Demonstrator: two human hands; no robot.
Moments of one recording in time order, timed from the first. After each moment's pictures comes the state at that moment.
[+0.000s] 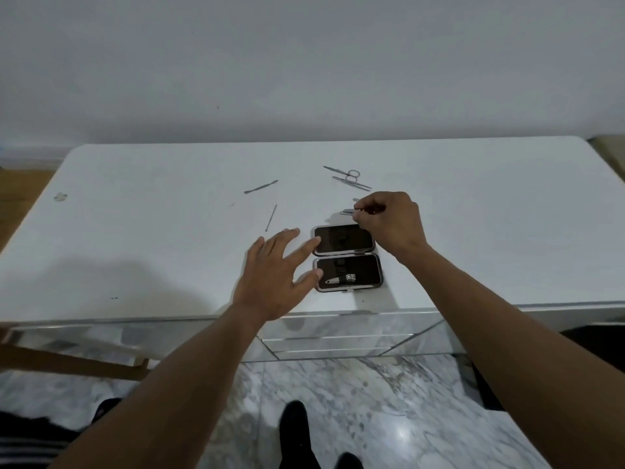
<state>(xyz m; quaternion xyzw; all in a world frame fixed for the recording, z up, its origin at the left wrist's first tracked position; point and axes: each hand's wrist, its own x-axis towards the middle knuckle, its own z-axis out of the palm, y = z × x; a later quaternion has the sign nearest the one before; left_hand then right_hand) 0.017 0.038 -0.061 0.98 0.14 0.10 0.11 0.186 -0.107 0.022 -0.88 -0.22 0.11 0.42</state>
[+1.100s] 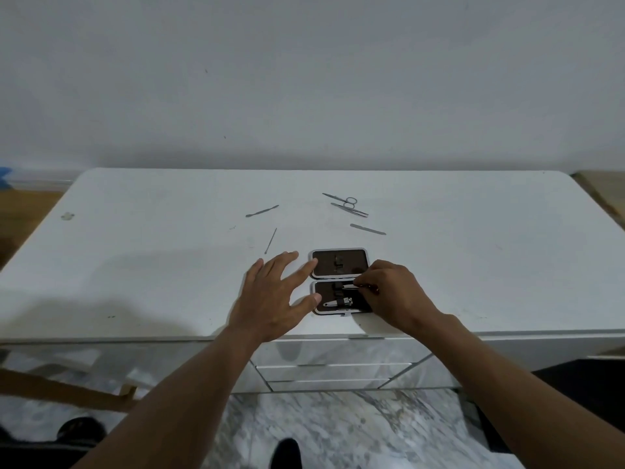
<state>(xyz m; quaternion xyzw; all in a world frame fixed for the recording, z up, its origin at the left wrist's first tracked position) 0.016 0.042 -0.064 0.98 0.13 0.10 0.14 0.150 -0.152 0.002 -0.87 -0.43 0.09 0.20</state>
